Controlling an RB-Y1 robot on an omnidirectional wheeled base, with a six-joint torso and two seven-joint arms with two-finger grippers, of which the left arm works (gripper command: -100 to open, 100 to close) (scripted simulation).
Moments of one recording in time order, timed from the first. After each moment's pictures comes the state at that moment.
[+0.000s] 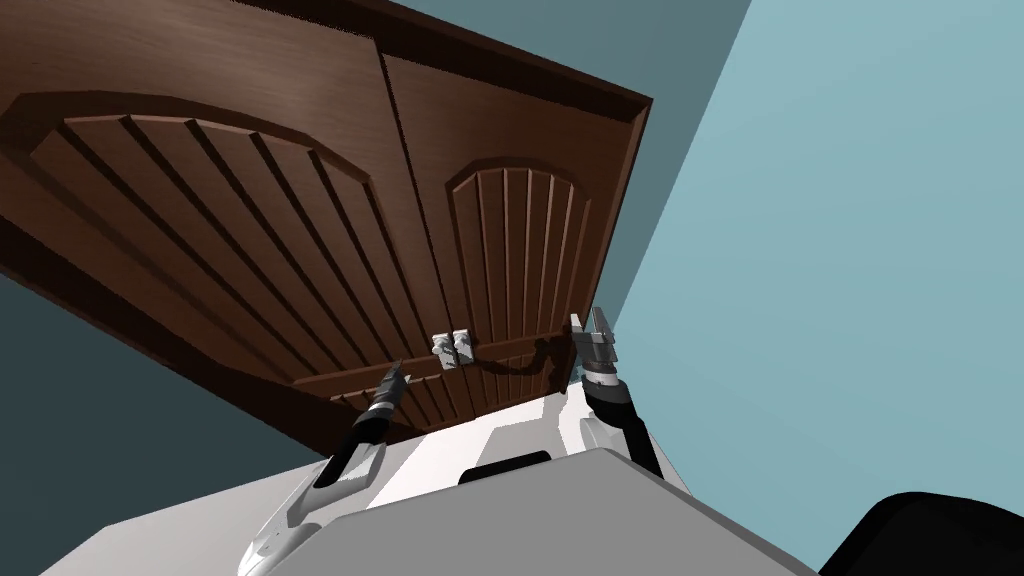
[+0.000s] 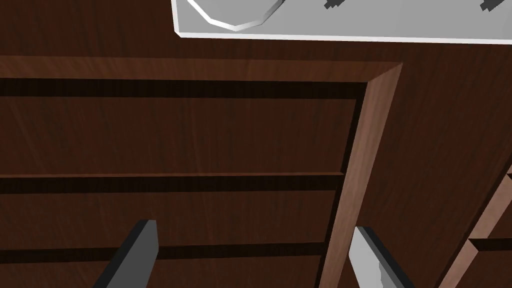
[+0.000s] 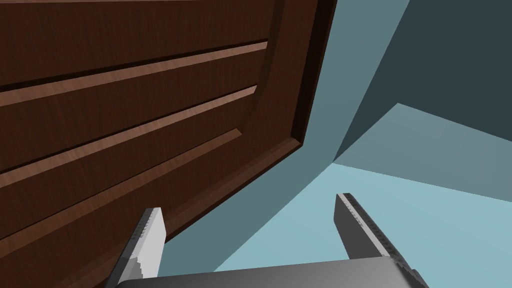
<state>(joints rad) 0.10 0.34 0.12 -1.22 0.16 -0.35 0.16</state>
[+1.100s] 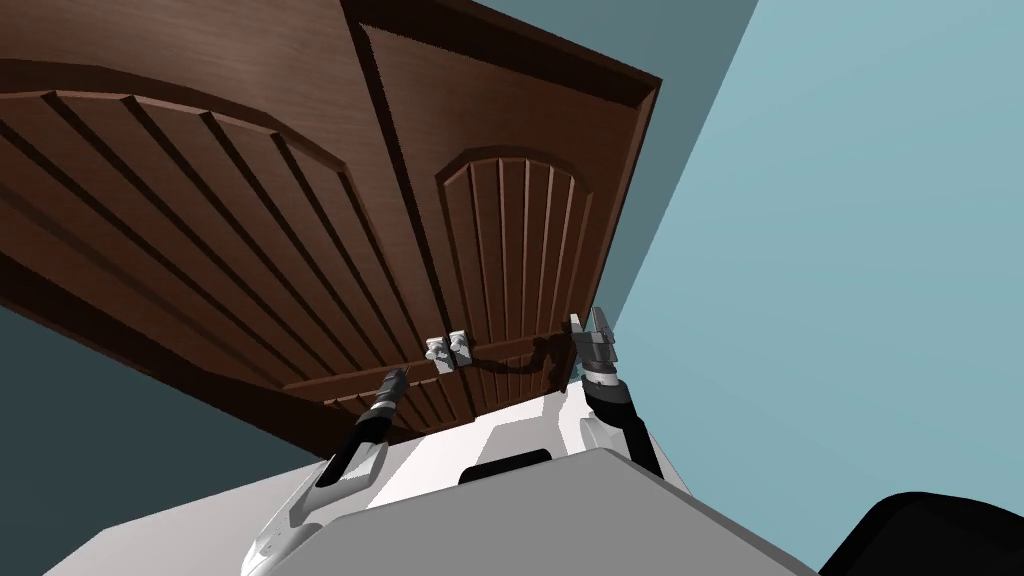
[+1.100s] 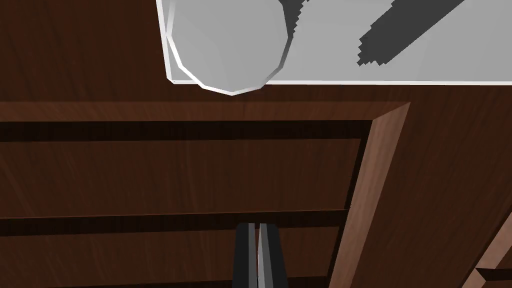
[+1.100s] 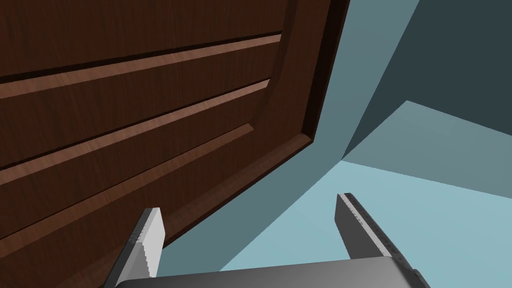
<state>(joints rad) 0.11 0.33 0.11 -1.25 0.16 -0.34 0.16</state>
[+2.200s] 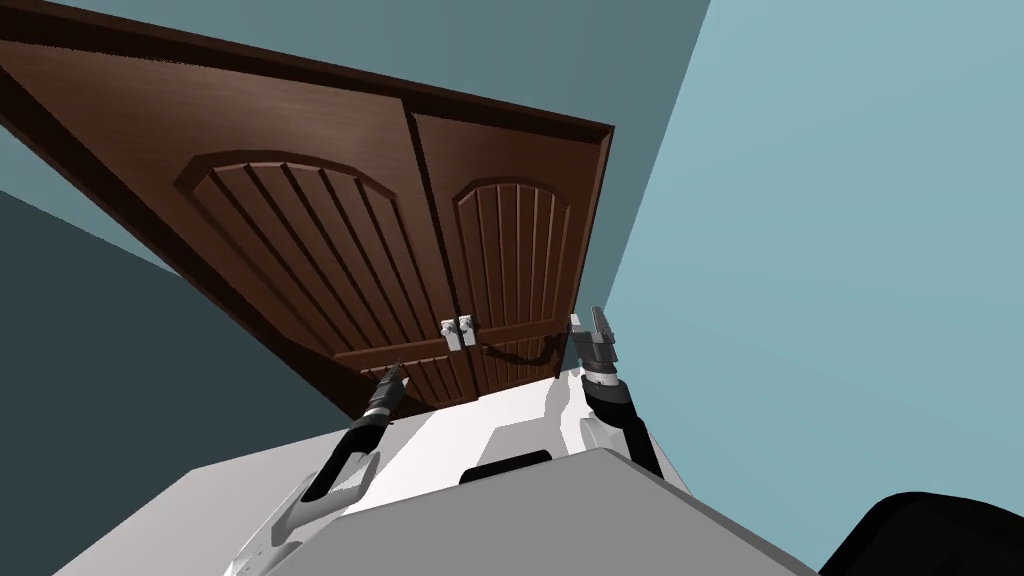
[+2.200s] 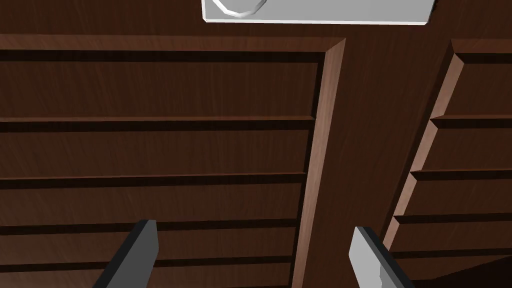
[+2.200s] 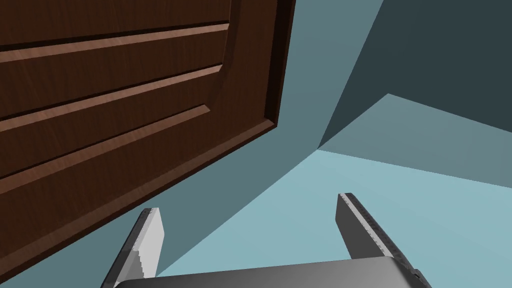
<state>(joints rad) 0.14 0.36 0.10 -1.26 0.17 -0.36 0.19</state>
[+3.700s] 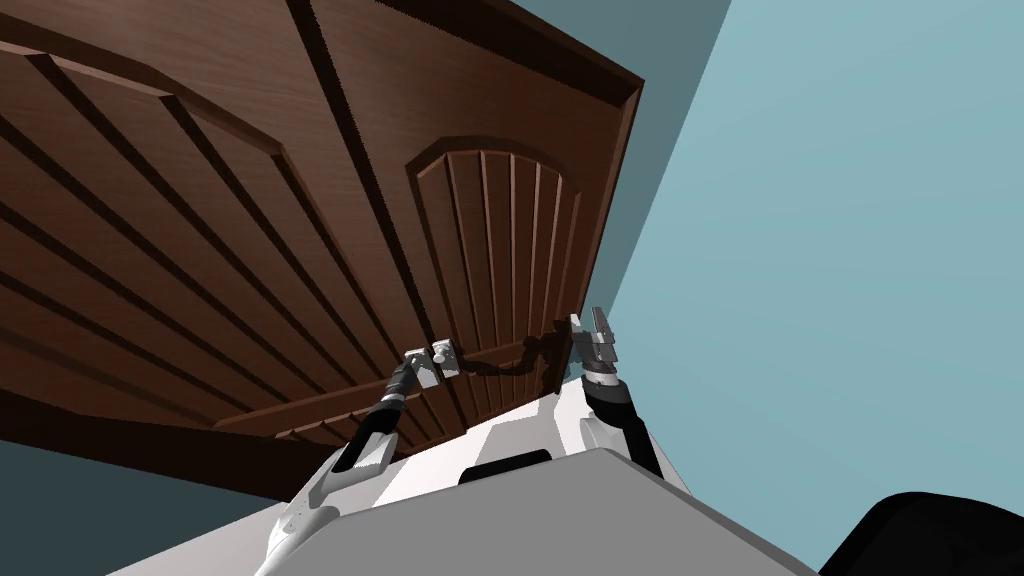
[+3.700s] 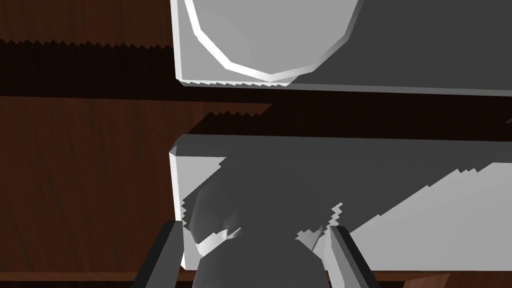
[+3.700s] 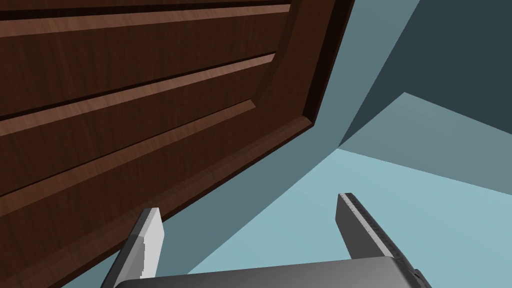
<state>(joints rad) 0.07 0.32 0.08 -1.25 0.16 -0.35 0.17</state>
